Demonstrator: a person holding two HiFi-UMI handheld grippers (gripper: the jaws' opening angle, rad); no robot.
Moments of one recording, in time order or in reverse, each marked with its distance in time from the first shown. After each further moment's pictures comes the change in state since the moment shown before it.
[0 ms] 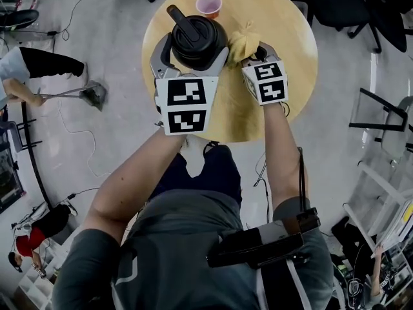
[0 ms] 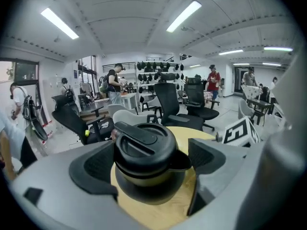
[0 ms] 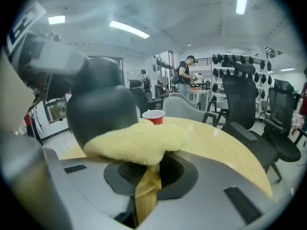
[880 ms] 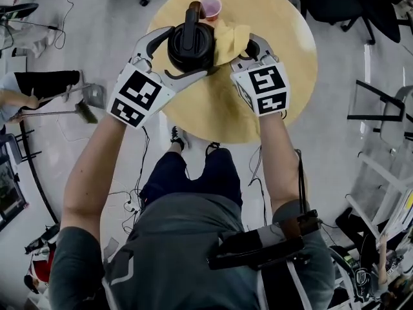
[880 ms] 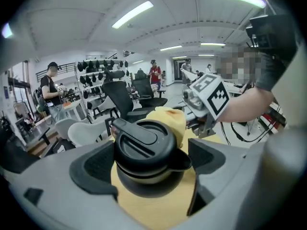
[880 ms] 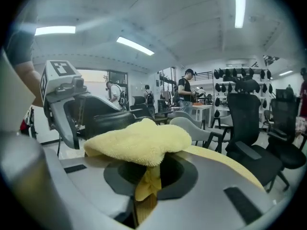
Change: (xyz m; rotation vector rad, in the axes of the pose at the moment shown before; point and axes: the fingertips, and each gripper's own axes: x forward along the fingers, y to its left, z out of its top) left arm -0.008 0.012 -0.013 0.442 0.018 -0.588; right arm -0.025 0.040 0.096 -0.029 -0.199 0.018
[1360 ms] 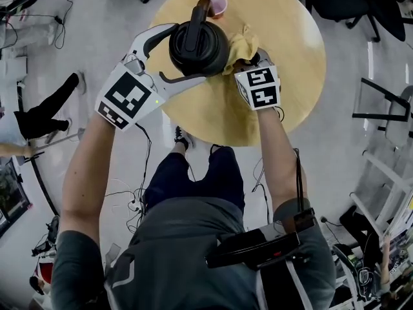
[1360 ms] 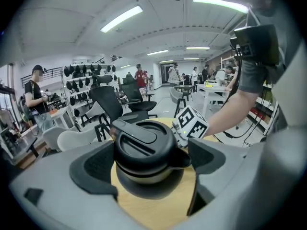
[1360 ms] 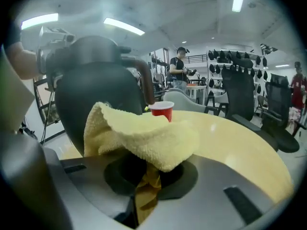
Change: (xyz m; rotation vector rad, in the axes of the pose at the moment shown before) left arm -0.006 0.001 0.002 0.095 -0.061 -0.132; right arm 0.036 -0.011 -0.117 0.077 0.214 -0.062
